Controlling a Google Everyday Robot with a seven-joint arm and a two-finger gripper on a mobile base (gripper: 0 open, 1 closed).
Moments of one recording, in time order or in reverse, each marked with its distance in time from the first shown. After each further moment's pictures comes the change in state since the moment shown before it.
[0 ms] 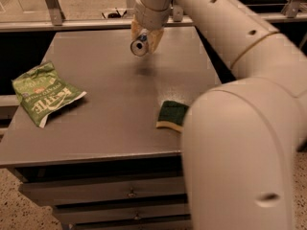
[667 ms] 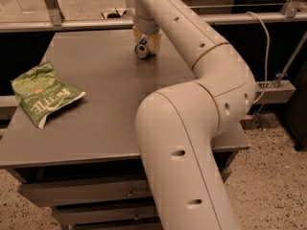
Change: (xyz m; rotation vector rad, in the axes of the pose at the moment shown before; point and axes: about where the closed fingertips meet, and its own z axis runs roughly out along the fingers) arm 0.062 -0.016 0.072 -0.108 0.142 0.052
